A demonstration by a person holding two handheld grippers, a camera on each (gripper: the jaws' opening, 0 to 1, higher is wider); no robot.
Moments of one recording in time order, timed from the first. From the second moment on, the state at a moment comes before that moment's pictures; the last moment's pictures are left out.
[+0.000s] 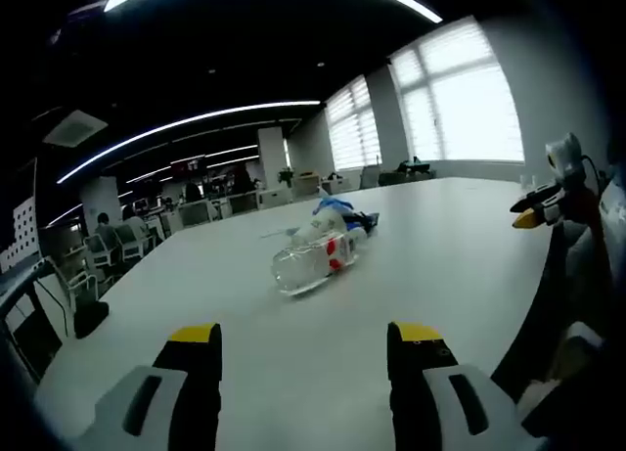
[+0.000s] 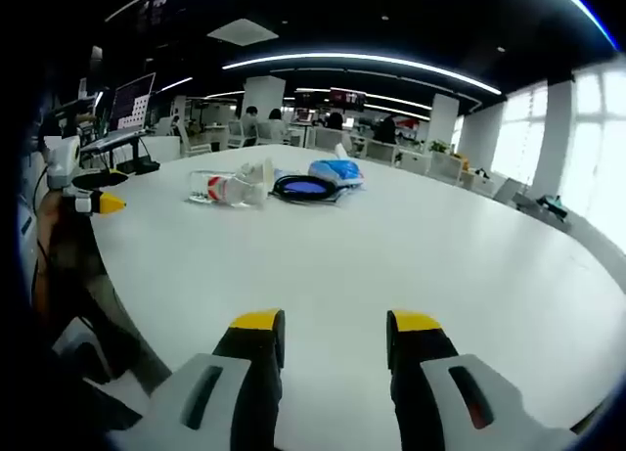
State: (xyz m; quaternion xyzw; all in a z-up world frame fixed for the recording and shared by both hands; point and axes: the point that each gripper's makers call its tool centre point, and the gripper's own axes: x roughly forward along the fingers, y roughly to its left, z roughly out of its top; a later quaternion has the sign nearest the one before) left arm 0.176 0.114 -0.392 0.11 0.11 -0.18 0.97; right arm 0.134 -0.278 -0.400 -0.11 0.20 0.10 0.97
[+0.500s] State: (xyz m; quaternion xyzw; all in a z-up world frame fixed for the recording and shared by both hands) left arm 0.175 0.112 -0.392 0.12 0.11 -0.19 0.97; right arm 0.132 -0.282 -0.402 -0.09 0.20 0.10 0.97
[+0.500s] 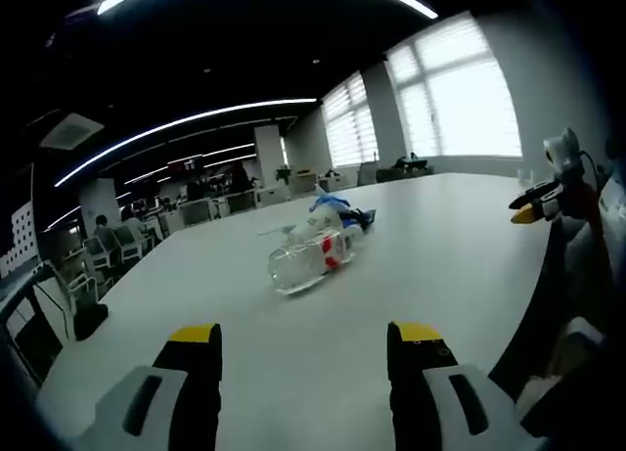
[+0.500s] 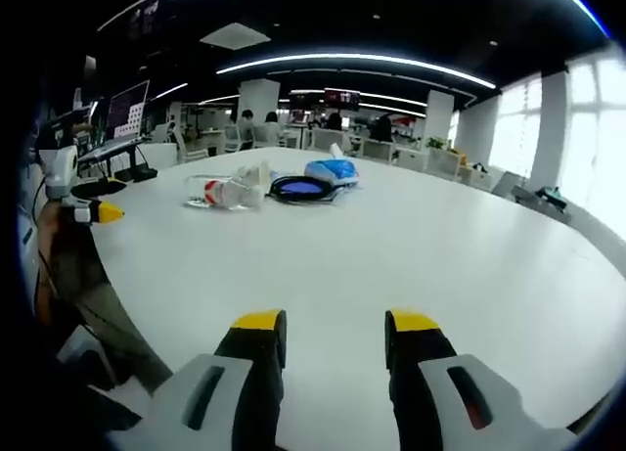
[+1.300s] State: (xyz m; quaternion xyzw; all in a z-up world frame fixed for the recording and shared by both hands) left arm 0.173 0.112 -0.392 0.11 0.11 -0.19 0.97; right arm 0.132 -0.278 -0.403 -0.10 0.21 0.11 0.97
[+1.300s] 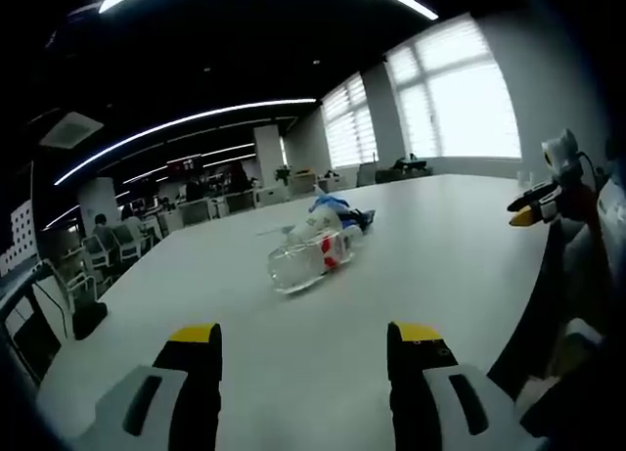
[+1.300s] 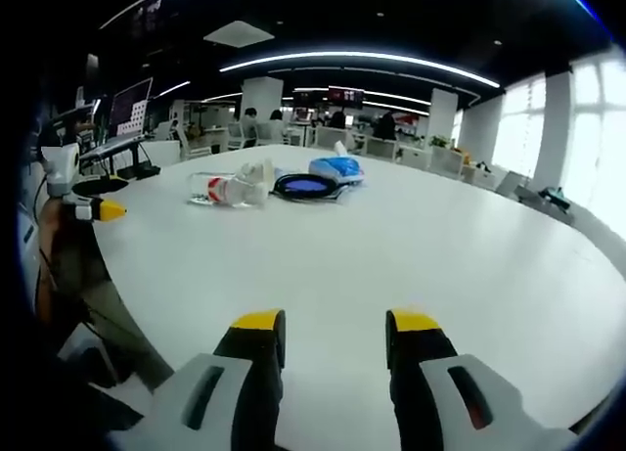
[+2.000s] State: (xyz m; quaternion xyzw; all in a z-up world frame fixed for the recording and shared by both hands) left arm 0.173 0.110 -0.394 0.12 0.12 -0.19 0.97; right arm 0.130 -0.275 -0.408 -0.11 0.22 0.12 0.96
